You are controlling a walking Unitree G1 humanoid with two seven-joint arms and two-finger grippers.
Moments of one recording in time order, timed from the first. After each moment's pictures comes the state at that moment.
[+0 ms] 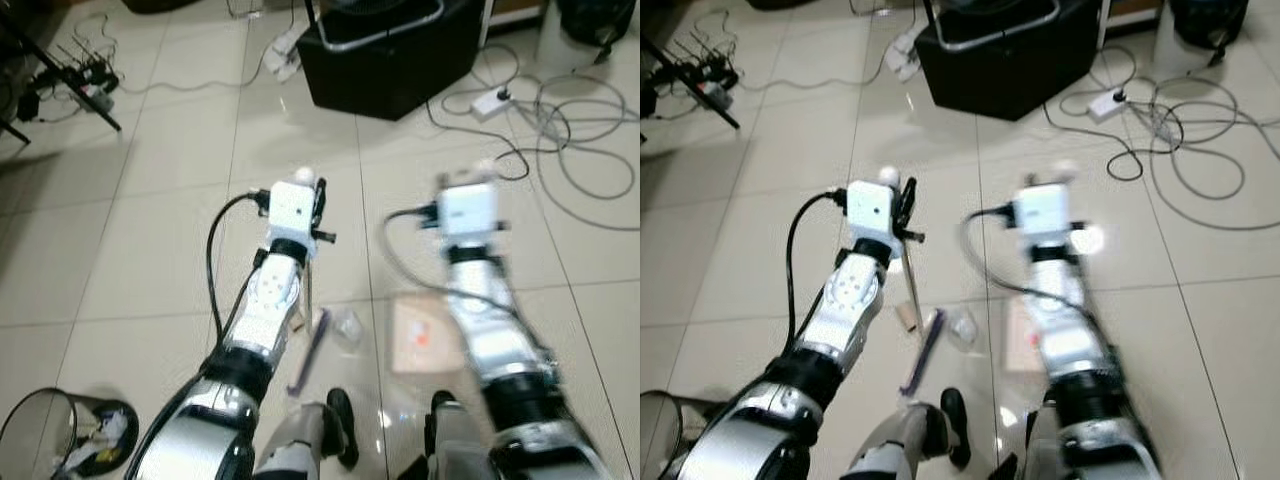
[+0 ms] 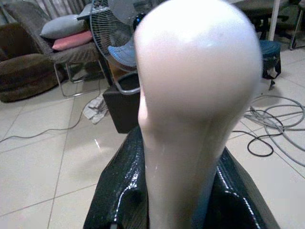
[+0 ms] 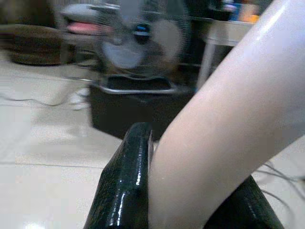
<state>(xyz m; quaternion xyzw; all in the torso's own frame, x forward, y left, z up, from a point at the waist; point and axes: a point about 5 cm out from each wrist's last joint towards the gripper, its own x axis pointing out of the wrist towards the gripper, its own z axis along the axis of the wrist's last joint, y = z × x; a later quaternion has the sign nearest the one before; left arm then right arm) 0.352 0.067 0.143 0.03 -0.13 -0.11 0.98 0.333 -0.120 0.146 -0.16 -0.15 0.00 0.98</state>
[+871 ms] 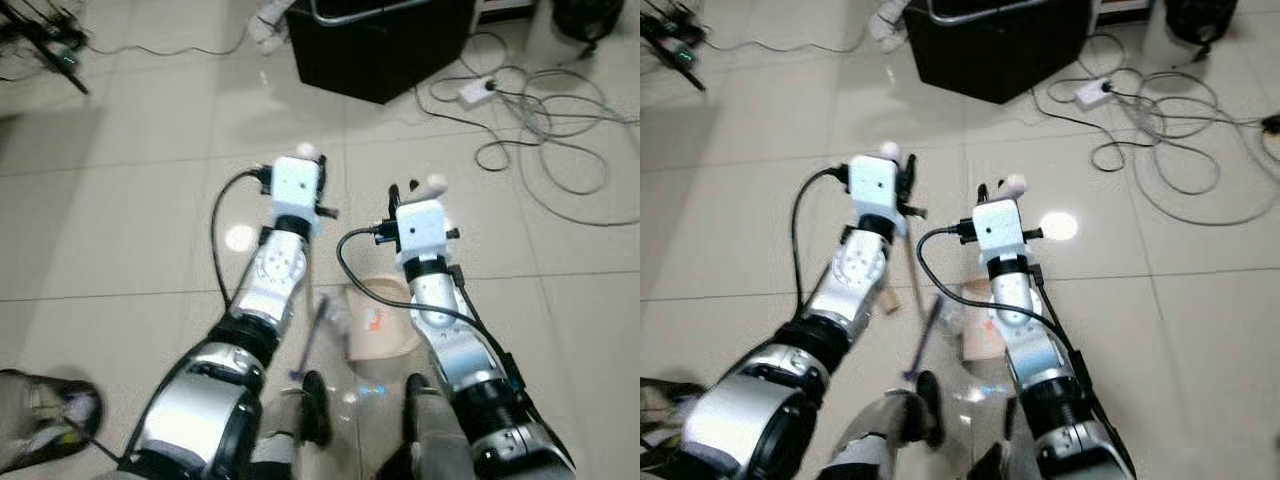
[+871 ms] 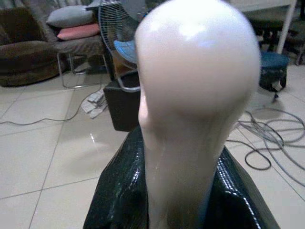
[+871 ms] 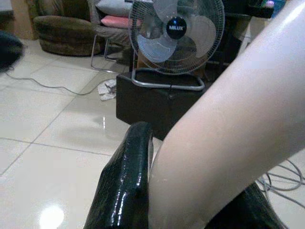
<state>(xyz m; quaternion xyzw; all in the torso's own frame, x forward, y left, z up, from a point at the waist) 0.372 0.072 0.164 0.03 -0.15 -0.08 0.98 0.328 -0.098 0.135 -0.13 -0.15 0.04 0.98</state>
